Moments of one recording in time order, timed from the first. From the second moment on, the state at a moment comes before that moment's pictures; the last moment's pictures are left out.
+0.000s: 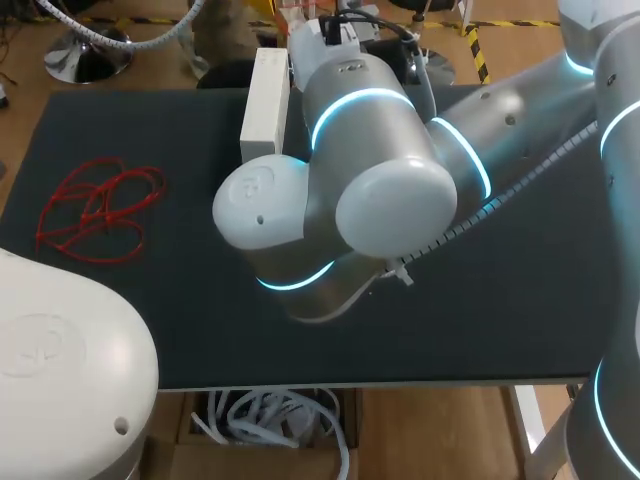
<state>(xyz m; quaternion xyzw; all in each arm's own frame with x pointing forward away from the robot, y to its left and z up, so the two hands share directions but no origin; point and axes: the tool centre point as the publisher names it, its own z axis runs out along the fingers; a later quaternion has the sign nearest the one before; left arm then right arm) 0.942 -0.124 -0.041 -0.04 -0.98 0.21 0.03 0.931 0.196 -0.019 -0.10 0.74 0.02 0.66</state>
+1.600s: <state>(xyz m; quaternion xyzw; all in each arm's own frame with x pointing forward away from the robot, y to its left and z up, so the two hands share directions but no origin) 0.942 -0.124 -0.041 -0.04 -0.98 0.21 0.03 0.942 0.229 -0.030 -0.12 0.75 0.03 0.65</state>
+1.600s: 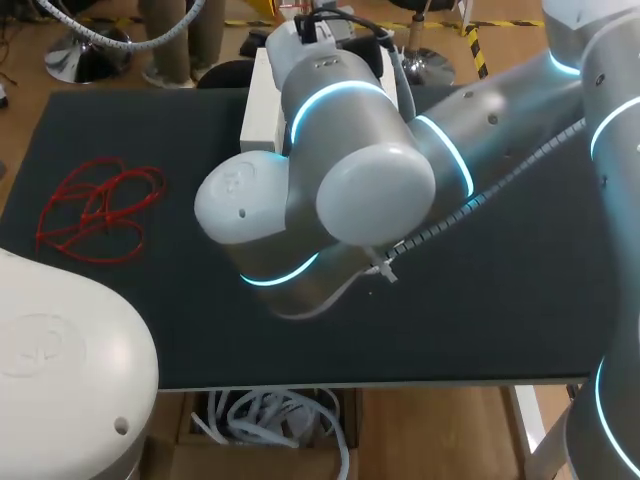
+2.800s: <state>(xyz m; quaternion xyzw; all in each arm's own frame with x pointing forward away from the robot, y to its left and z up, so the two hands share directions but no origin) 0.942 -0.123 -0.041 -0.04 -0.98 0.21 0.03 0.947 0.265 -0.033 -0.14 0.75 0.04 0.65</state>
